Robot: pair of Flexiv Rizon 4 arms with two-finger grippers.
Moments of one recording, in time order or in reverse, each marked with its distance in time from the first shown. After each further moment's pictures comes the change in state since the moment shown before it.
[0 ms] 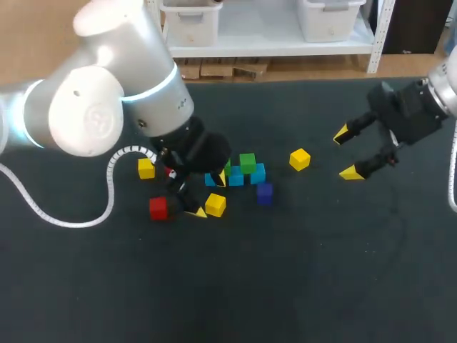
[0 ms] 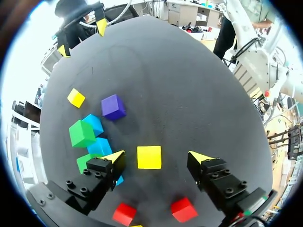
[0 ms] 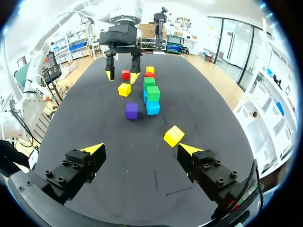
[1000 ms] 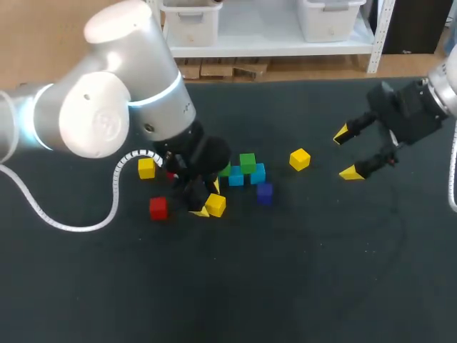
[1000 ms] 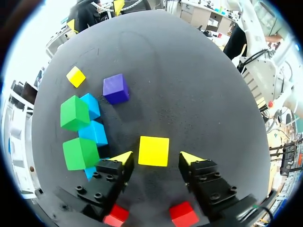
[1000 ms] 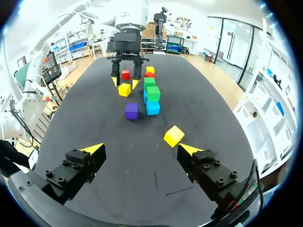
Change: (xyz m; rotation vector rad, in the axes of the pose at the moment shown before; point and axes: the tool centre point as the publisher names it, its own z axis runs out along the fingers) left arm 0.016 0.004 0.020 0.027 0.012 -0.133; right arm 0.000 0.000 0.000 0.000 0.000 0.000
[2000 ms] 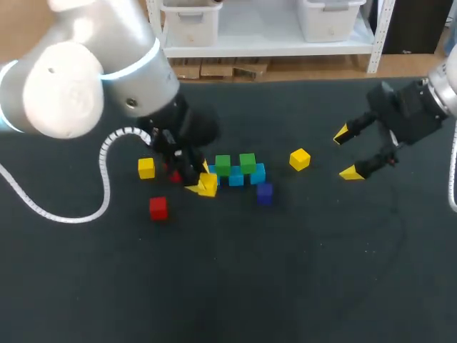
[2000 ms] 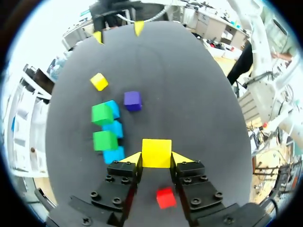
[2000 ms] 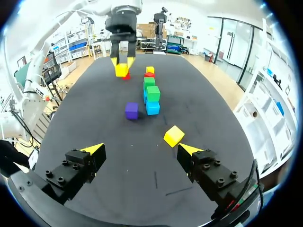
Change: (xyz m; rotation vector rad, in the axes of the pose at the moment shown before) left arm -0.013 -0.007 -0.073 -0.081 -0.044 -0.166; right arm 0.000 0.000 0.000 0.000 0.000 0.000
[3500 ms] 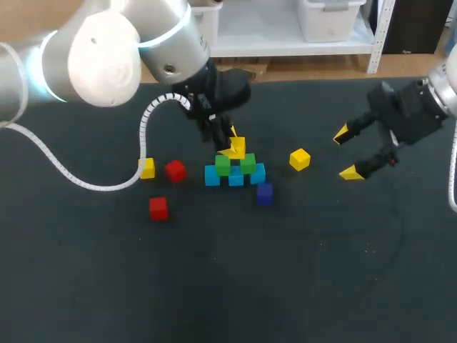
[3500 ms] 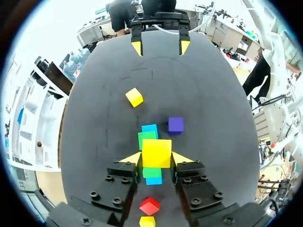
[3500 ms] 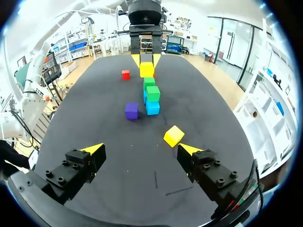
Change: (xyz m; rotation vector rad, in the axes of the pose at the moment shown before) left arm -0.047 0.075 0.004 -0.066 -0.009 -0.082; right arm 0.000 0.000 0.000 0.000 0.000 0.000
